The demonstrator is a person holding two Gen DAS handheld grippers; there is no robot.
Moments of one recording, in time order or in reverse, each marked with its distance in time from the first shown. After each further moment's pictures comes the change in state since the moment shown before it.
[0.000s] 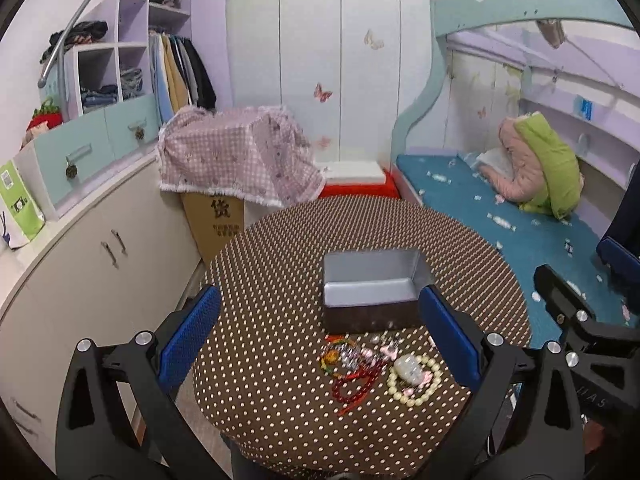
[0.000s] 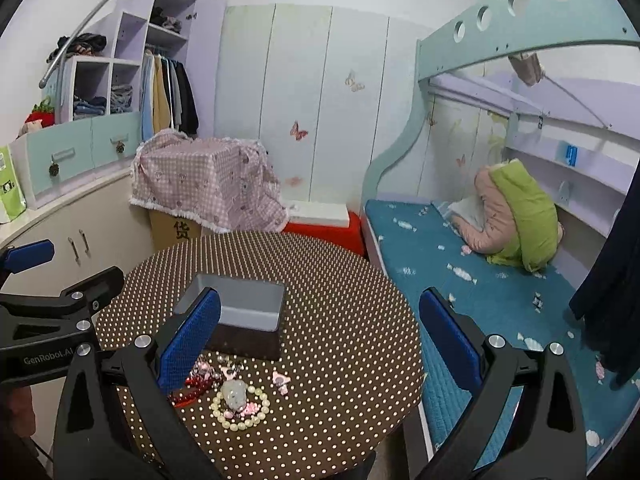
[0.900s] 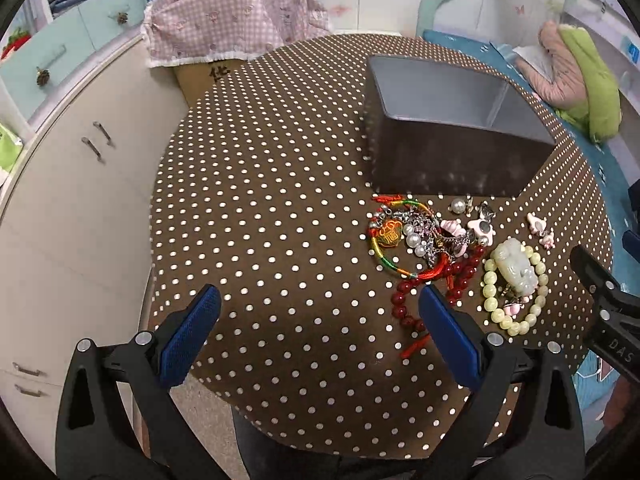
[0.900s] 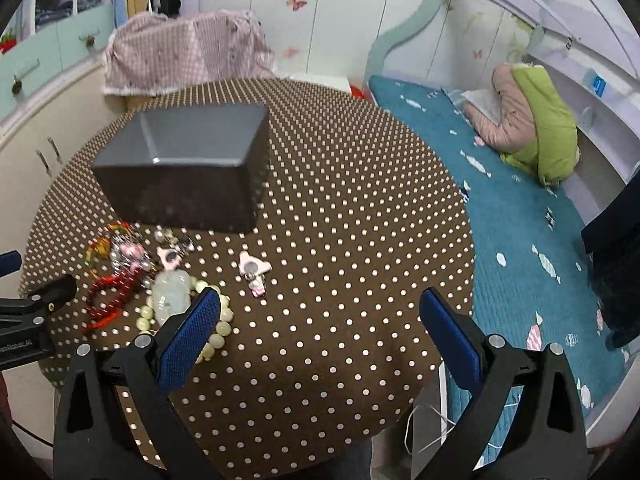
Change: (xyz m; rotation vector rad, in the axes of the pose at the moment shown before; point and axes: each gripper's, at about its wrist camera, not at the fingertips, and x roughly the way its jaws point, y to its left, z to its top) left arm 0.139 0.026 -0.094 -0.012 0.464 0.030; right arm 0.109 0.001 -0.085 -0.025 0.452 -0.021
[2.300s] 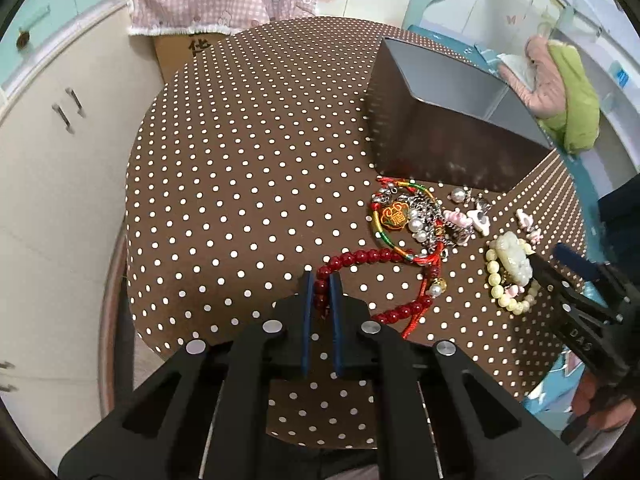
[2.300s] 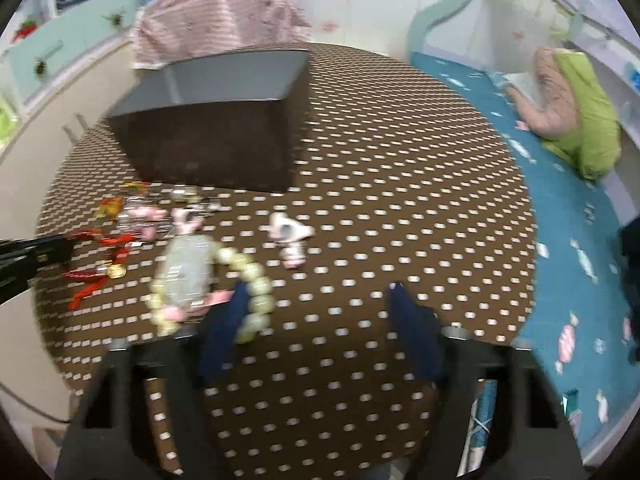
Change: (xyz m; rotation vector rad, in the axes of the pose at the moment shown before) left arm 0.012 0.044 -0.008 -0.074 0.052 -0.175; right arm 0.032 0.002 -0.011 -0.051 0.067 0.175
